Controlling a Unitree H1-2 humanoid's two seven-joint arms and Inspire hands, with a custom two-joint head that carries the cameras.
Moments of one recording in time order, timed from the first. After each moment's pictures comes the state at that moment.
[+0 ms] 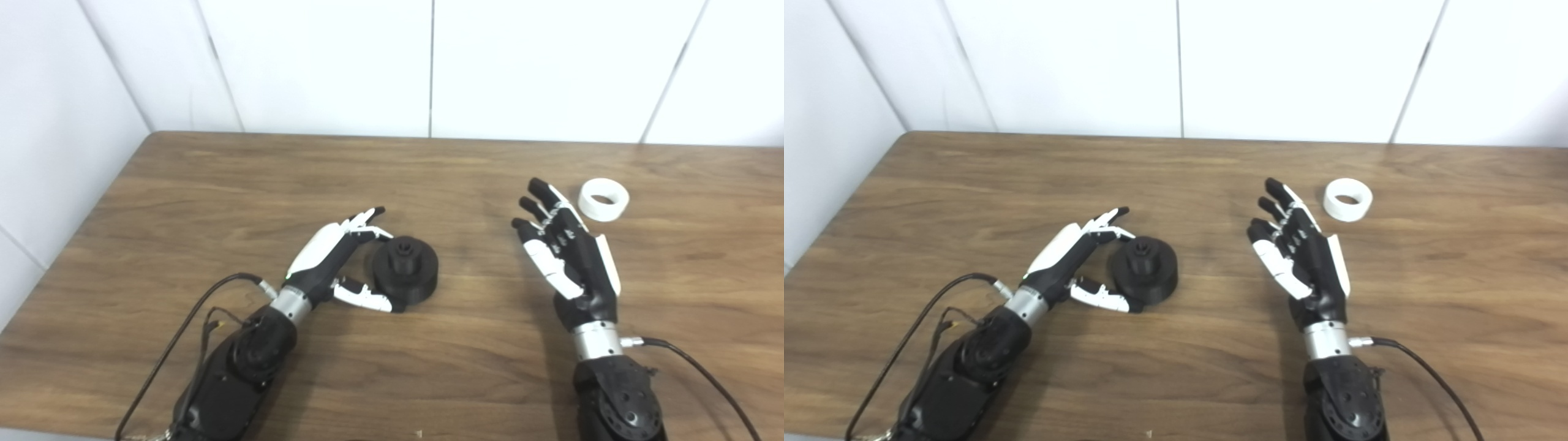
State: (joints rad) left arm -0.21 0.32 -0.30 0.15 0.39 -0.15 -0.09; right arm -0.09 0.05 0.05 0.00 0.03 -0.16 0.05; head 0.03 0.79
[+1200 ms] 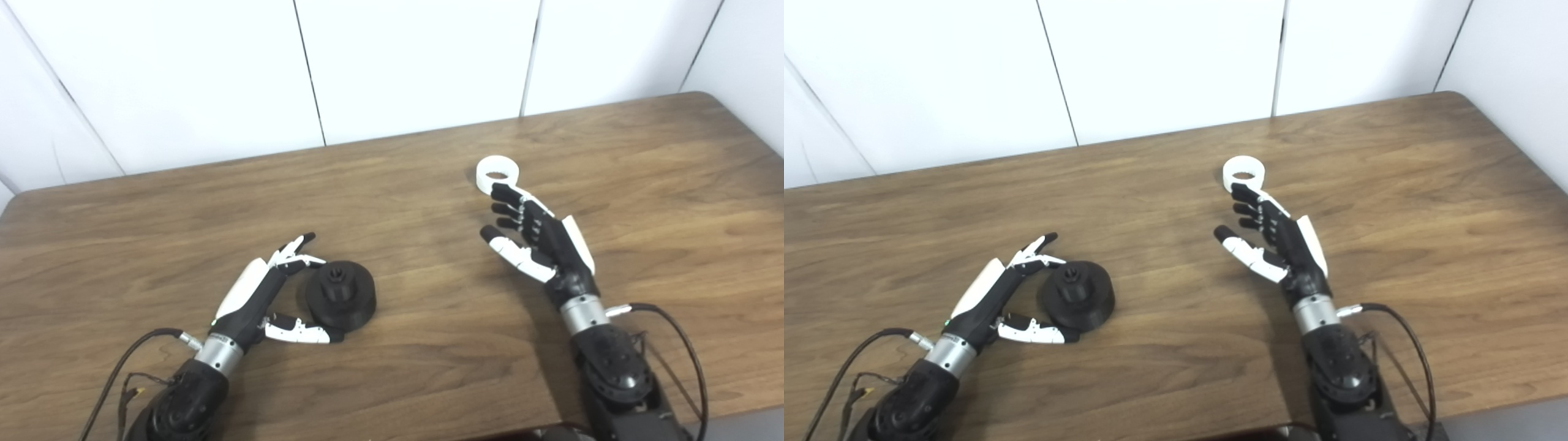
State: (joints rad) left arm -0.19 0.33 -0.29 0.12 0.35 -0.17 -0.17; right arm -0.04 -0.15 -0.05 -0.12 -0.14 -0.01 -0.01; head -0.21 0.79
